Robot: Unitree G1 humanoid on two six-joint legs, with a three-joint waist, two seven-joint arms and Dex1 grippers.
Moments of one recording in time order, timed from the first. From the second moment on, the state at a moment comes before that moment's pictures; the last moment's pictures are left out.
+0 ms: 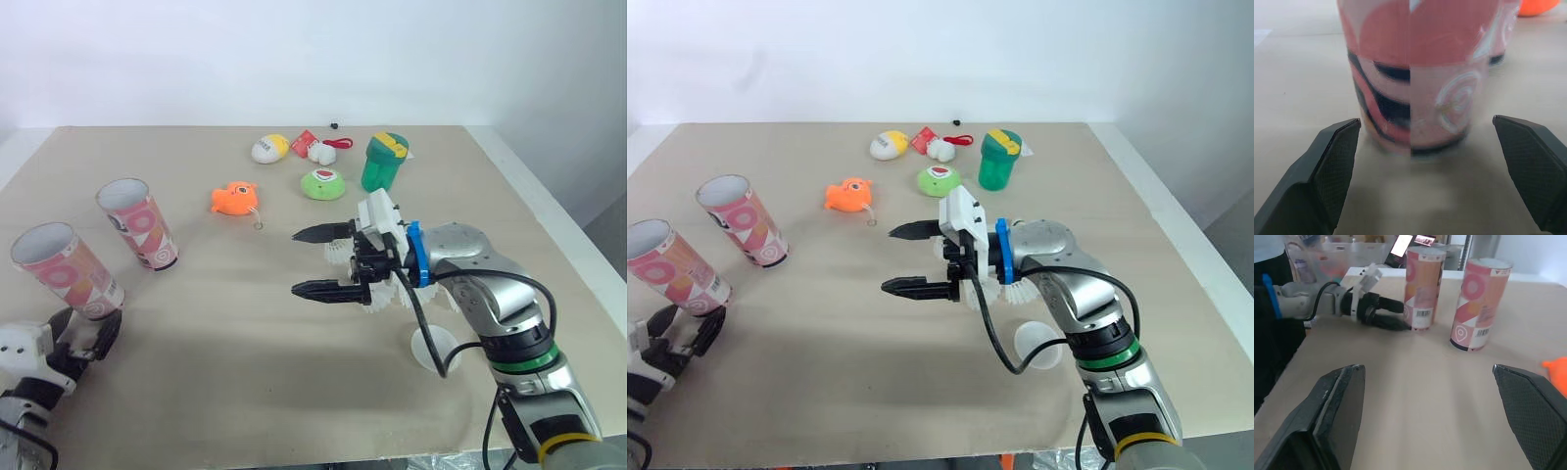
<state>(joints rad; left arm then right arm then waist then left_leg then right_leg) 0.18 0.40 0.61 0.06 -0.41 0.00 -0.66 -0.67 -0.51 0.22 -0.20 0.52 0.52 1.11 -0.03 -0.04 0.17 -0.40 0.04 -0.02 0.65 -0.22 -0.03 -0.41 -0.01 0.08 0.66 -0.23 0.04</state>
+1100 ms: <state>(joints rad) -0.08 0.45 0.50 0.34 -0.39 -0.11 -0.60 -0.61 -0.48 0.23 -0.20 0.49 0.53 1.08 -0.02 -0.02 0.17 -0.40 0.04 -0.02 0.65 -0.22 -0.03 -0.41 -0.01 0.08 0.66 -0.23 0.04</state>
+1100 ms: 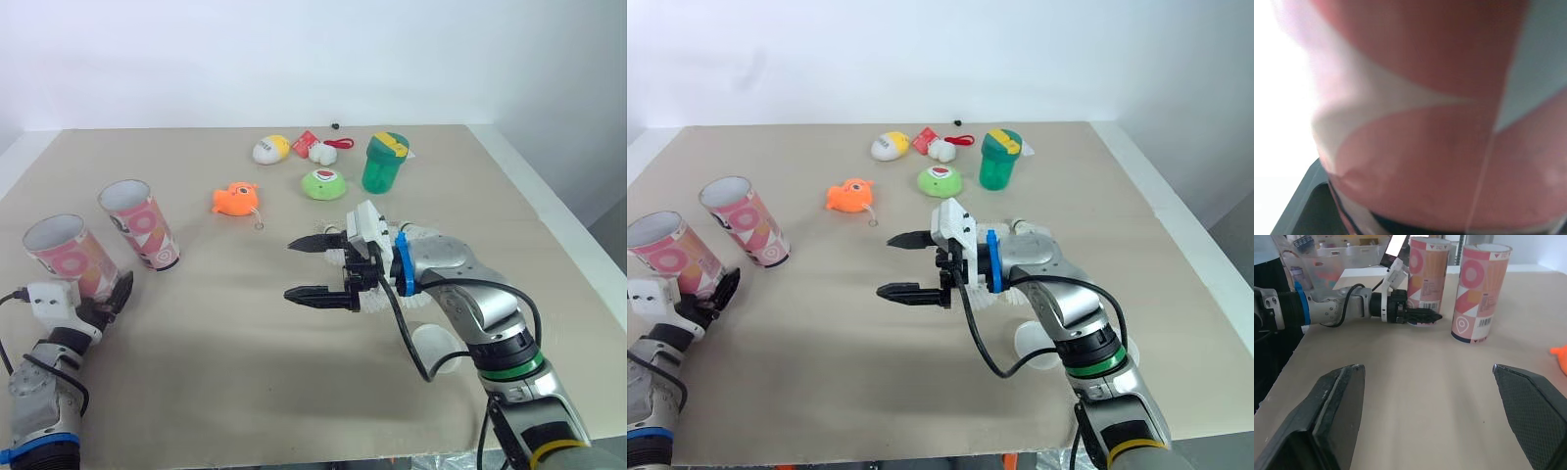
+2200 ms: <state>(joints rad) -0.14 1.39 0.03 -0.16 -0.38 0.37 -1.38 0.24 -0.49 0.01 -0.71 0.37 0.49 0.56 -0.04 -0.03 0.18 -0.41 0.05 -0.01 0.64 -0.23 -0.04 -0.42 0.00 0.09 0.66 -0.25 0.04</state>
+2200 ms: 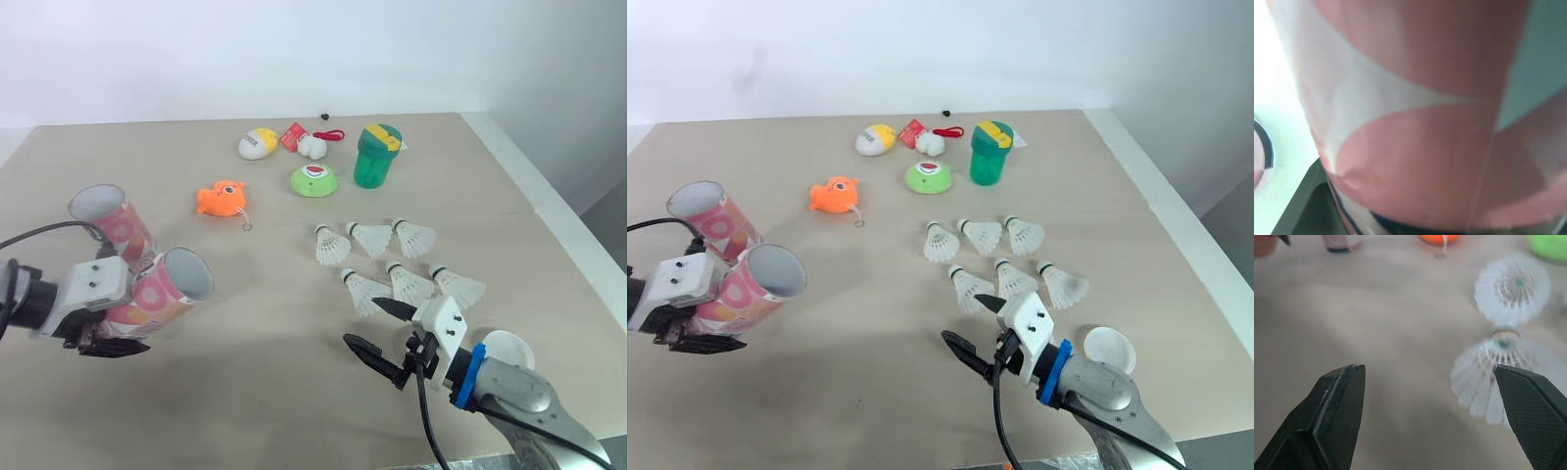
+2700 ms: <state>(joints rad) -0.29 1.27 -0.17 -0.16 -0.24 0.39 -1.48 0.14 -0.30 0.12 -0.53 0.25 0.42 0.41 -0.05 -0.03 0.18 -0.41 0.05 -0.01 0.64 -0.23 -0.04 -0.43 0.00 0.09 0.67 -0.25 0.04</state>
